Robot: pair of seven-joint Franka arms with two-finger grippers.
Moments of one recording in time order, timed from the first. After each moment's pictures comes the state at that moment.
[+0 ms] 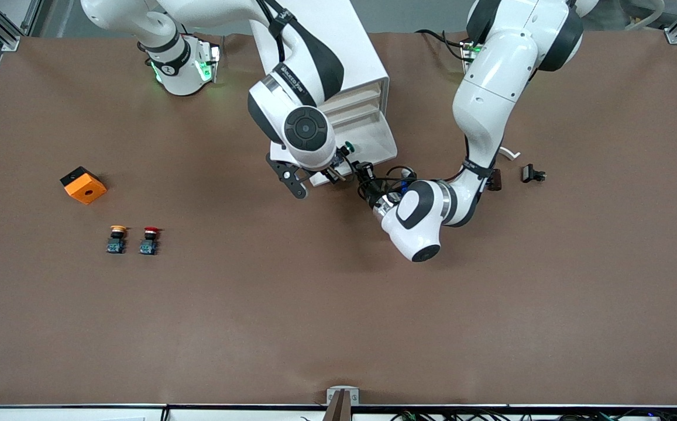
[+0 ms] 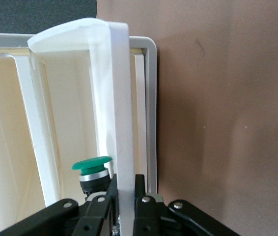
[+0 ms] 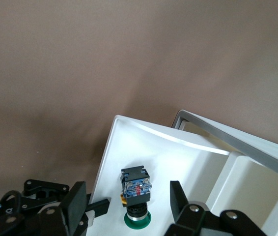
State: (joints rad) left arm -0.53 0.95 -0.01 -1.35 -0.89 1.49 -2.19; right arm 0.81 0.55 -0.06 -1.45 0.25 1.77 1.56
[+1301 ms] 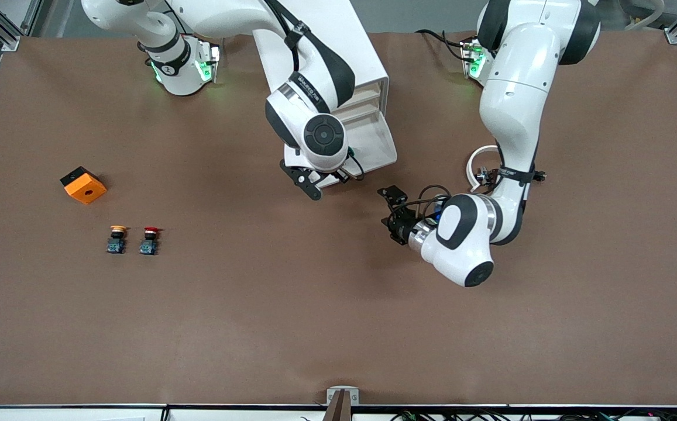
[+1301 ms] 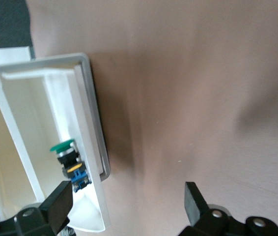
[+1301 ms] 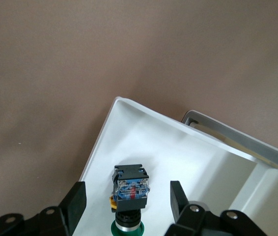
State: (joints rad) left arm -0.50 0.91 0.17 -1.24 -0.82 1.51 -2.03; right arm 0.85 0.62 -0.06 -1.45 0.25 1.81 1.49
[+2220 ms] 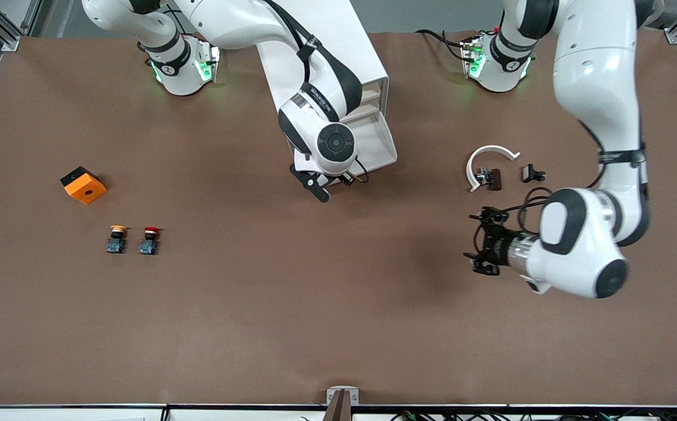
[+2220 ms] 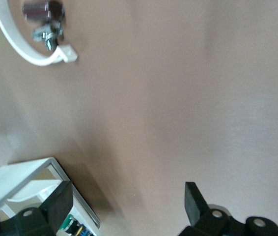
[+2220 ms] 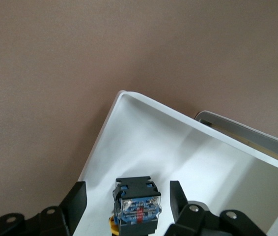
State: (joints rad) left arm -0.34 0.73 0.29 -1.23 -0.57 1.51 -1.48; right arm 0.87 0.67 -0.06 -1.46 0.25 1.86 1.49
